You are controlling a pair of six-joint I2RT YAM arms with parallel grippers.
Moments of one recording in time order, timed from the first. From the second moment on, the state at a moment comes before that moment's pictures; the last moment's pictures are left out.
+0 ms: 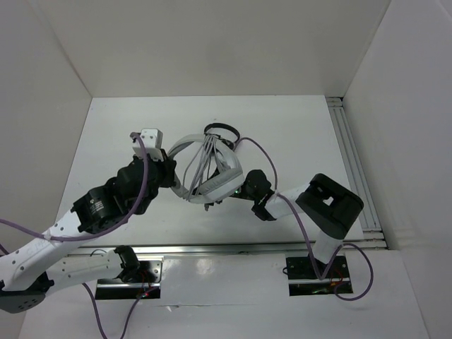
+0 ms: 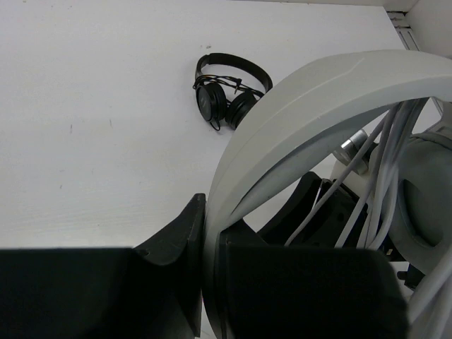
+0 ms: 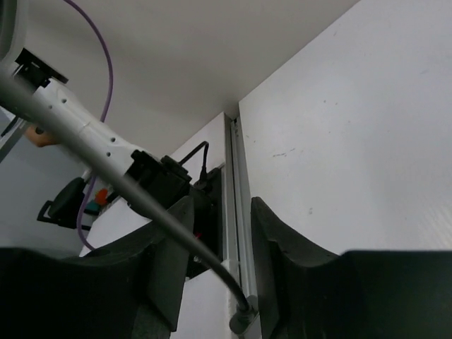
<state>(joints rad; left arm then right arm) -0.94 0.87 1.15 -0.63 -0.70 -0.46 0.83 1.72 0.62 1.27 -0.57 0.80</state>
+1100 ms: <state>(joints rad) -0.95 0.78 0.92 -0.59 -0.90 -0.71 1.03 1.82 0.50 1.29 -0.35 0.85</state>
